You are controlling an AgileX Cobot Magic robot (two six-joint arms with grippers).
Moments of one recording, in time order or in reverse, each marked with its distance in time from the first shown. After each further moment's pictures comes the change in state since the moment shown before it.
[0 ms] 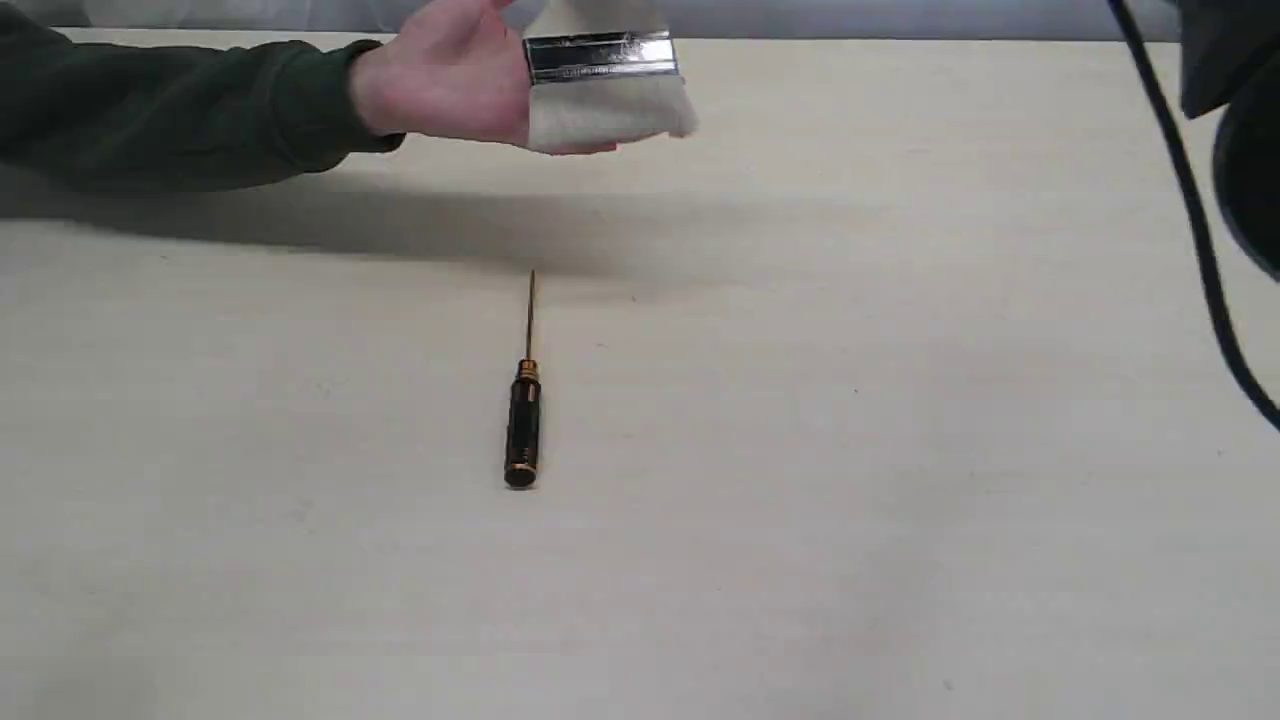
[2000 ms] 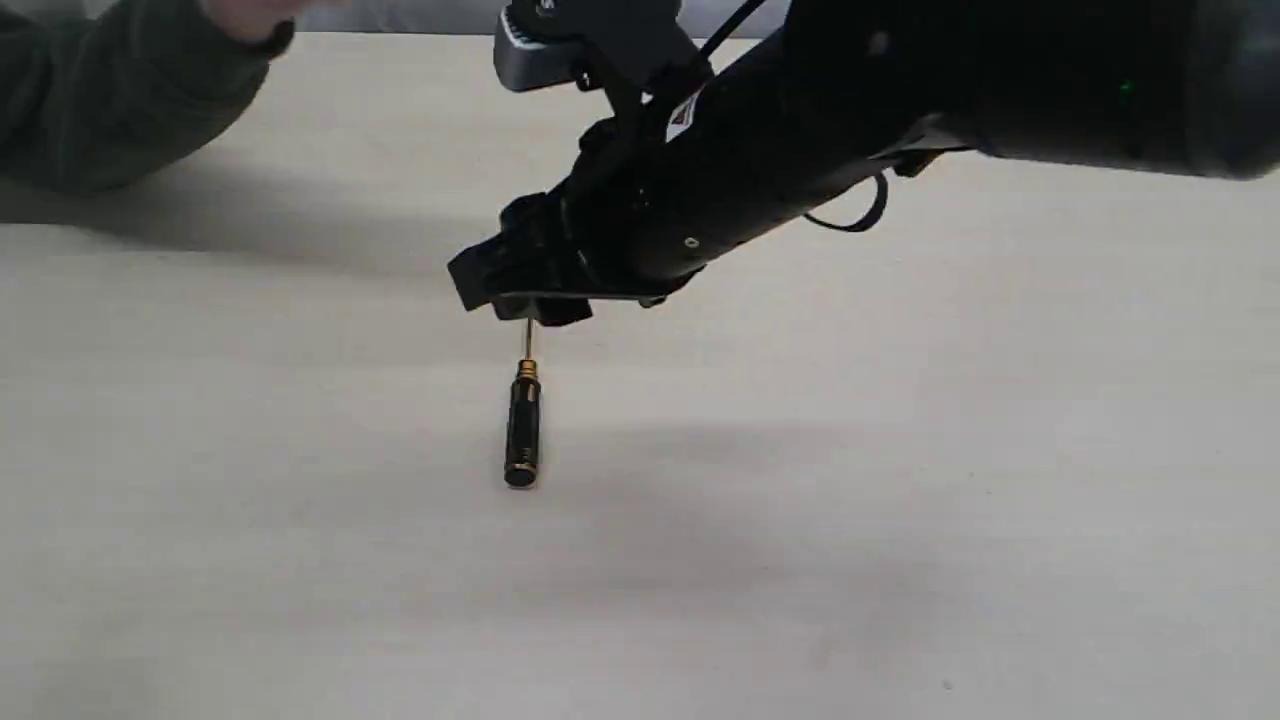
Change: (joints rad) left arm 0.000 0.000 0.000 0.000 0.000 0.000; right arm 0.186 -0.482 0.819 0.480 -0.069 -0.393
